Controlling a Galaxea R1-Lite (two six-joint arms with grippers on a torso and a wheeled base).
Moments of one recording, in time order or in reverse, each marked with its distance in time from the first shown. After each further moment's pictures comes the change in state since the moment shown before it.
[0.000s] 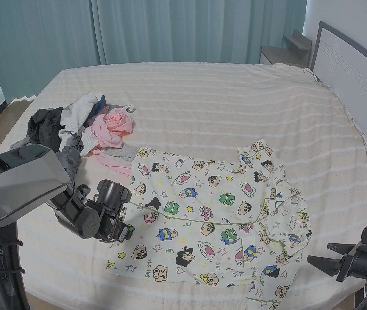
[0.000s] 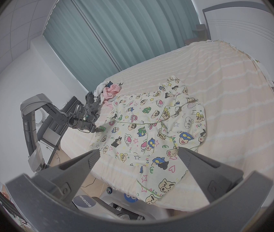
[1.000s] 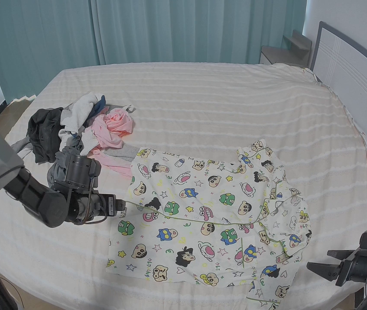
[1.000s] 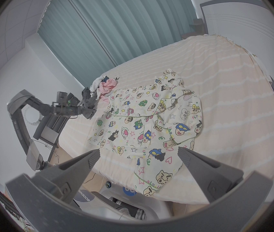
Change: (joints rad) left arm 0.084 -0.243 0.077 -0.067 -0.193 -0.319; right arm -0.008 -0.013 0.000 0.081 0.001 0.005
